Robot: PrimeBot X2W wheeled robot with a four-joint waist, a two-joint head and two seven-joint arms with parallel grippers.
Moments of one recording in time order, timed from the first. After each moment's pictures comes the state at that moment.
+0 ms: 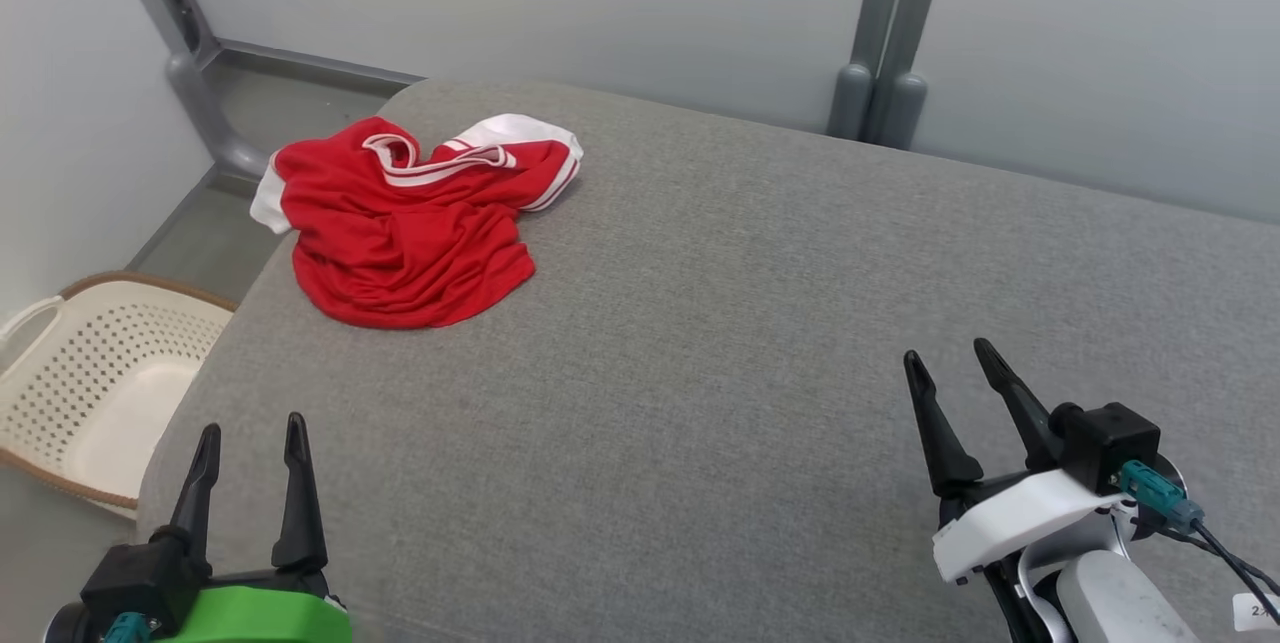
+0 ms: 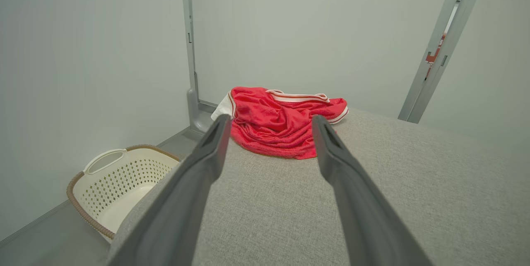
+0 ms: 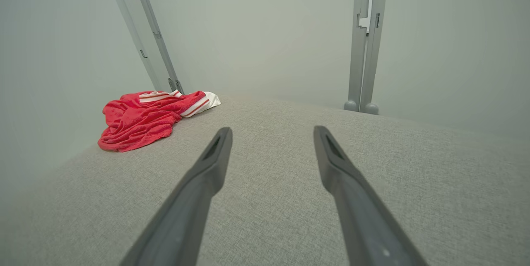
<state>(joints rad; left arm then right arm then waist) 0.04 0.08 0.06 0.14 -0.23 -0.11 -0.26 -0.13 -0.15 0.18 0.27 0.31 0.13 -0.26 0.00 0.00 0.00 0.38</state>
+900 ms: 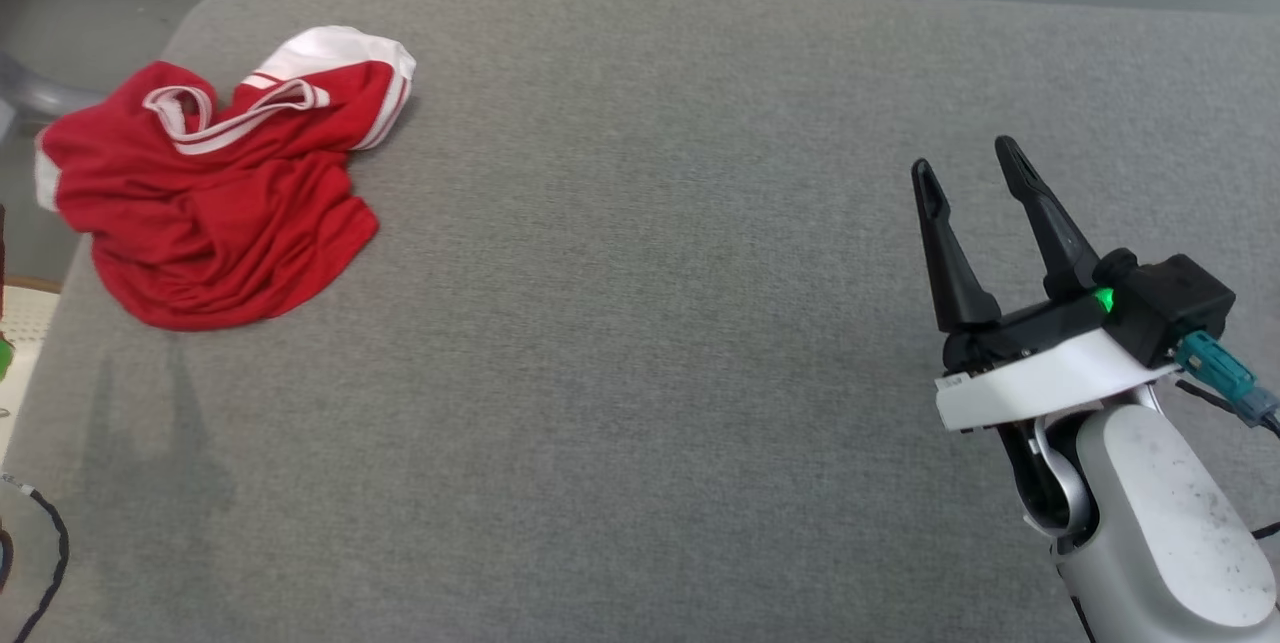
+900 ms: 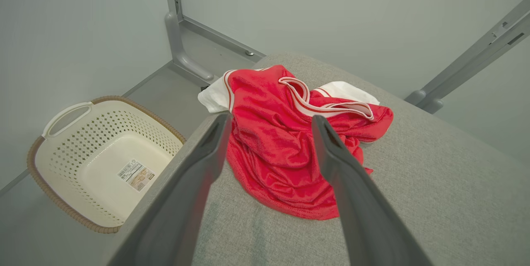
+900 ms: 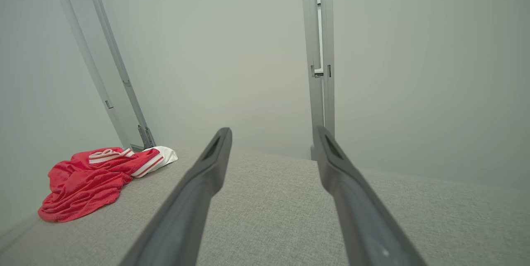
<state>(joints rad) -0.48 0.42 0.23 0.40 -0.67 -0.12 0.39 -0.31 -0.19 0.19 0.08 0.30 0.13 -0.26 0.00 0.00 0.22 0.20</state>
